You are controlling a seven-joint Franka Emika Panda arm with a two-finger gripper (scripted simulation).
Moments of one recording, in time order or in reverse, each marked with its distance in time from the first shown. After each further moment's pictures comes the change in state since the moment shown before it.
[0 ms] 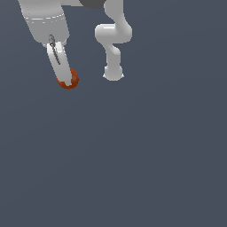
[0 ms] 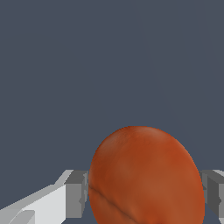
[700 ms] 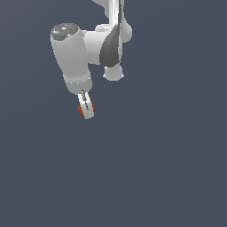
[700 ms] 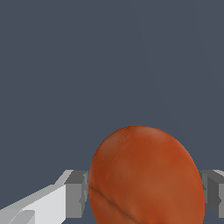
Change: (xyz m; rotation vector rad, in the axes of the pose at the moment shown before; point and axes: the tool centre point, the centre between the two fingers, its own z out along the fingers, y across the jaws) arm -0.034 -0.024 0.153 0.001 -0.001 -0.001
